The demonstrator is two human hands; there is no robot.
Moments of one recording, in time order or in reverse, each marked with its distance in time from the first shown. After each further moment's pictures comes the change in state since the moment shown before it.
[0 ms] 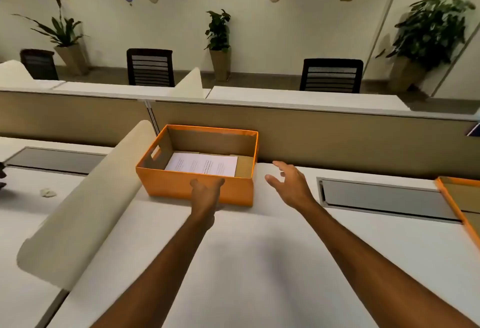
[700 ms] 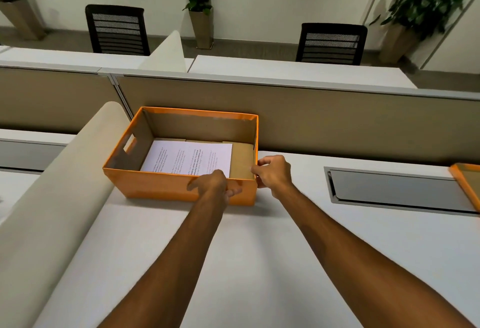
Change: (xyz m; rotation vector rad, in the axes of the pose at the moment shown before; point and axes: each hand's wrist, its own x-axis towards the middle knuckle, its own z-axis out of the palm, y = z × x) left_hand 0.113 -0.005 0.054 -0.270 0.133 -0.424; right_hand 0.101 0.007 0.092 0.265 0.090 0.464
